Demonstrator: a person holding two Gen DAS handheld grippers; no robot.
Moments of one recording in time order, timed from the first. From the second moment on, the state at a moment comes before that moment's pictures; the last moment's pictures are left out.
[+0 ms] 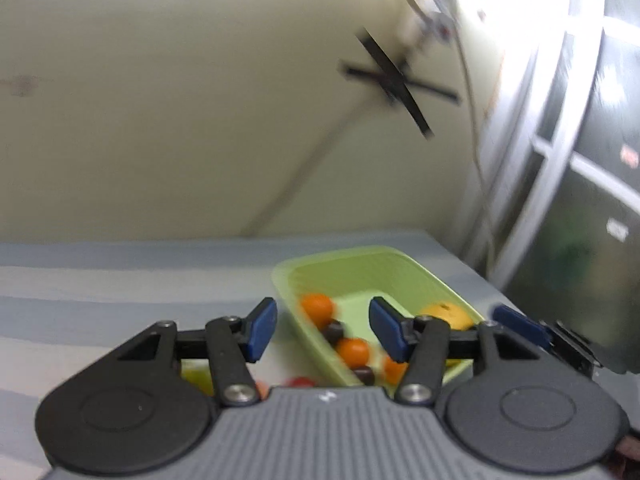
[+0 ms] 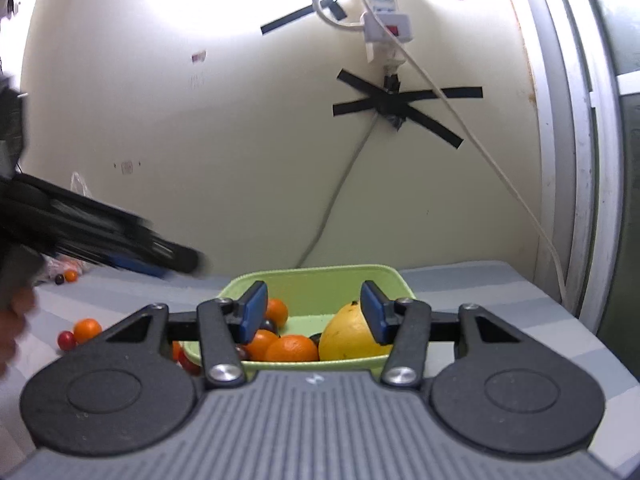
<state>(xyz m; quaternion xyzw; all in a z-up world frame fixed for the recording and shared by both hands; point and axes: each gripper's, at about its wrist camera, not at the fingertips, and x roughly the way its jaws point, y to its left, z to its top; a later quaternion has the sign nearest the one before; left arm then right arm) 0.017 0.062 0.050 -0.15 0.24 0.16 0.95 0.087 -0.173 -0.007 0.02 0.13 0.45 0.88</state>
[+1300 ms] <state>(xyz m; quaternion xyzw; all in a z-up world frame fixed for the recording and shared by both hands) -0.112 0.071 -0.029 -0.12 0.28 0.22 0.93 0.001 -0.062 -0.030 -0.08 0.28 0.55 0.78</state>
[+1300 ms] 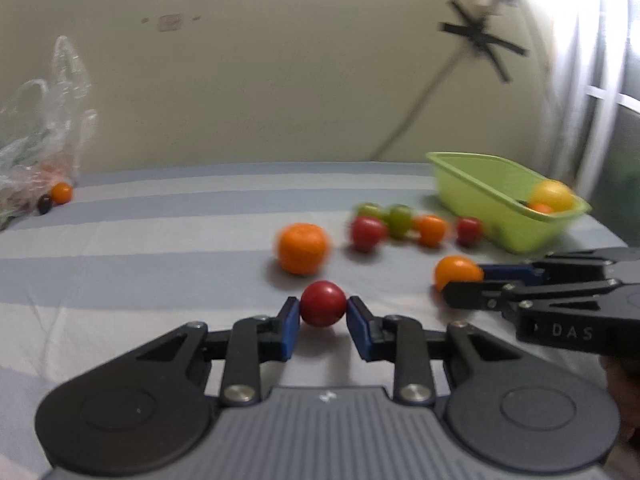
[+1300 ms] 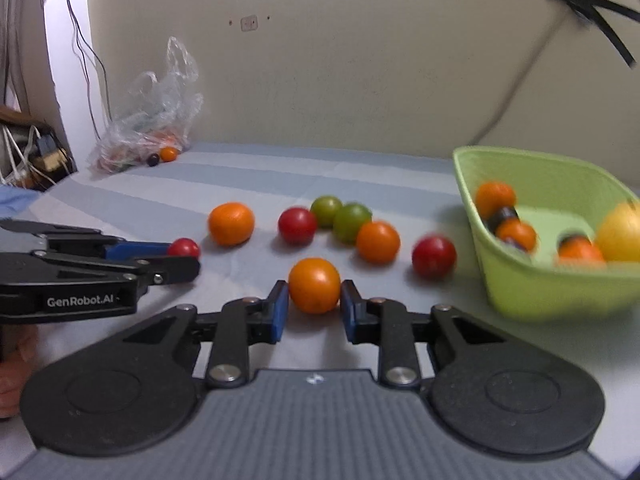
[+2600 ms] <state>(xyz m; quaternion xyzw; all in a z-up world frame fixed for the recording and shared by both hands) -0.082 -0.027 -0.030 -0.07 0.30 0.22 0.92 -0.026 -0.165 -0.042 -0.09 0.25 0.48 0.83</state>
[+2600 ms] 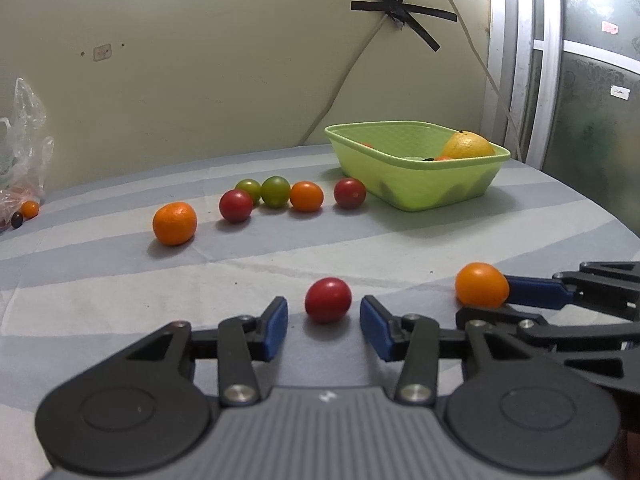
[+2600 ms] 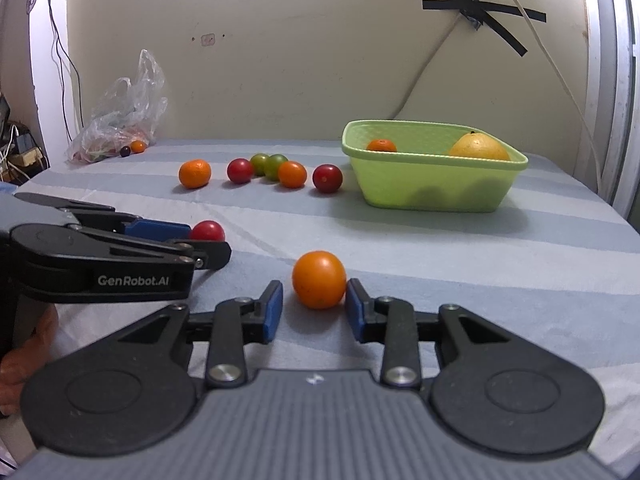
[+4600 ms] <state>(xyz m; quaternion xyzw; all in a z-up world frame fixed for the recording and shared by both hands) -0.050 0.120 -0.030 -0.11 0.31 0.25 0.91 0.029 -0.011 0.006 -0.32 0.20 0.58 0.72</state>
